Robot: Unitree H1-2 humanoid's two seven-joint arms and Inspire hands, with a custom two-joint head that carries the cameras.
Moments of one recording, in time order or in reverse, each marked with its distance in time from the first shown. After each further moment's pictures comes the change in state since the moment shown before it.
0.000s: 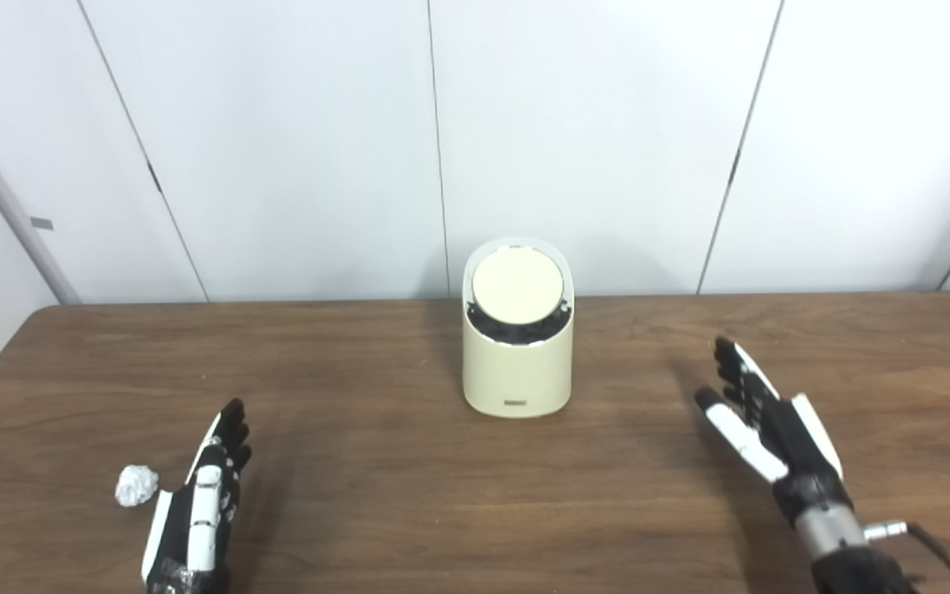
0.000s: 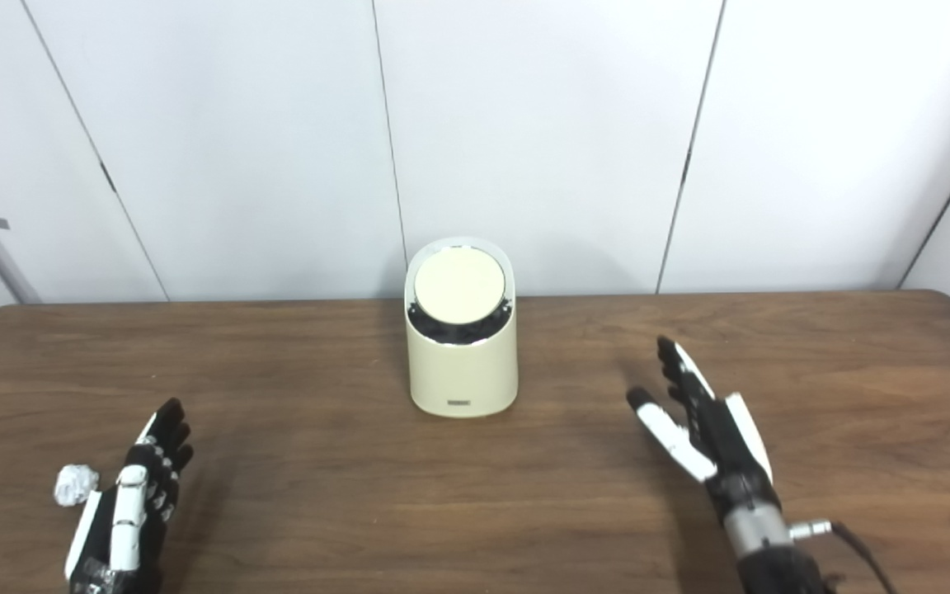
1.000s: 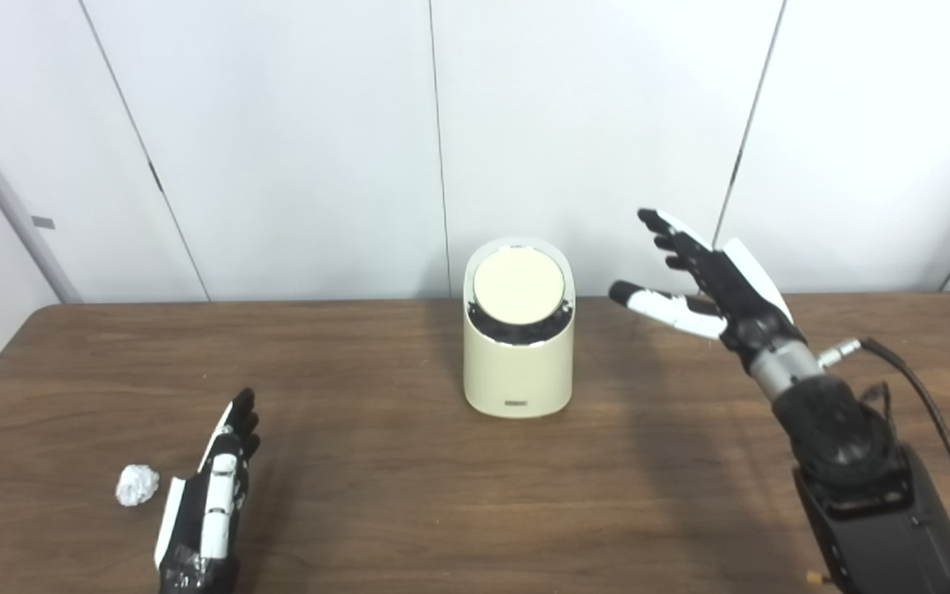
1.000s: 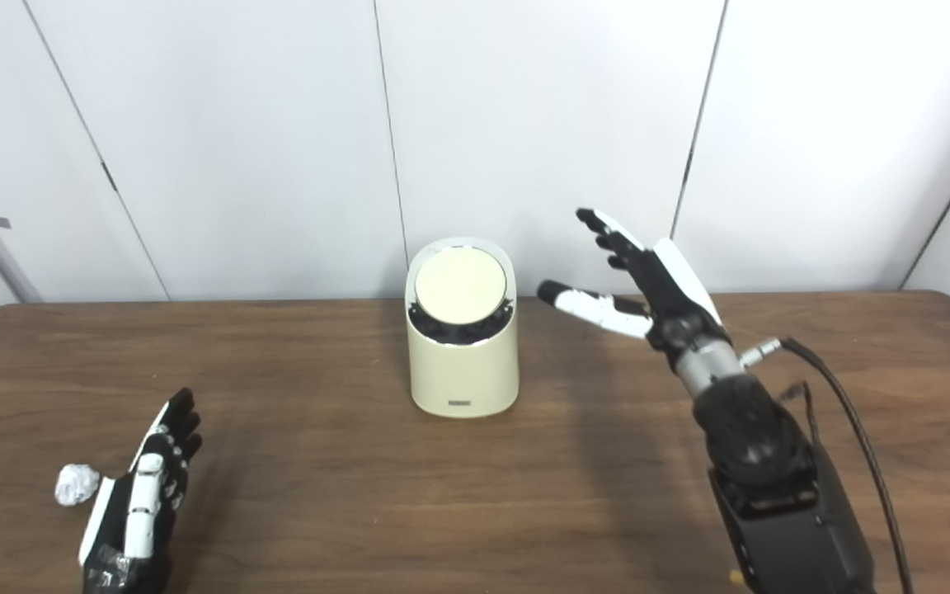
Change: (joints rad) left arm -0.033 -0.013 -0.009 0.027 0.046 -0.019 0.000; right arm -0.347 -0.066 0.143 -0.104 -0.165 0.289 0.138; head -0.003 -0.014
